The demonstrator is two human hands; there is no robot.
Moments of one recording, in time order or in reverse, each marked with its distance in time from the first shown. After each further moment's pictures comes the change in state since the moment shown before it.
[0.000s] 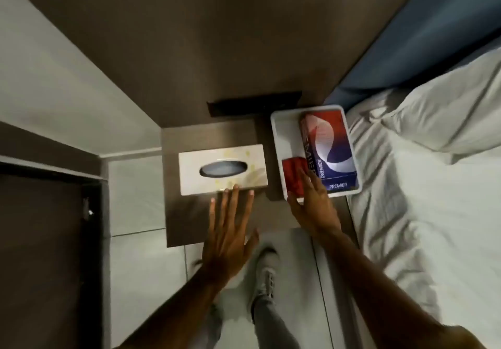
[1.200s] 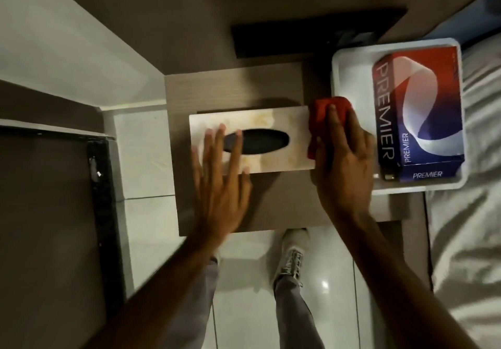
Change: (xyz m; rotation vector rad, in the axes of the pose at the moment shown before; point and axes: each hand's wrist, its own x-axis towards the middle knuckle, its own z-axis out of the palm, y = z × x) left_hand 0.081 -0.103 0.062 0.040 0.246 -0.164; right_hand 0.088 -0.025 0.097 -0.045 0.297 -0.120
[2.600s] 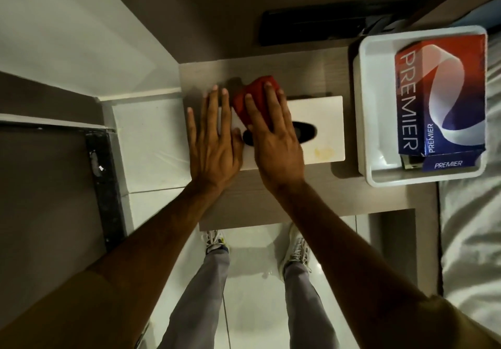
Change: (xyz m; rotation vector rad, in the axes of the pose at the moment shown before) left_hand 0.064 -0.075 0.023 0.018 -0.067 0.001; right_hand 0.006 -0.111 0.097 -0.037 -0.224 -0.227
